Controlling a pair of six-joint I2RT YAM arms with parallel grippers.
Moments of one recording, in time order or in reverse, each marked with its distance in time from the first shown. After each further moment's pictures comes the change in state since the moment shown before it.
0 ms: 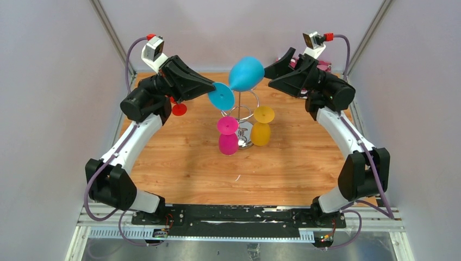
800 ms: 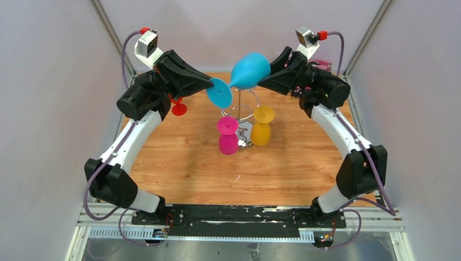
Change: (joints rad) left arm -0.008 0.031 0.105 0.010 -0.009 -0.019; right arm 0.096 0.041 0.098 -0.007 -0.024 -0.092
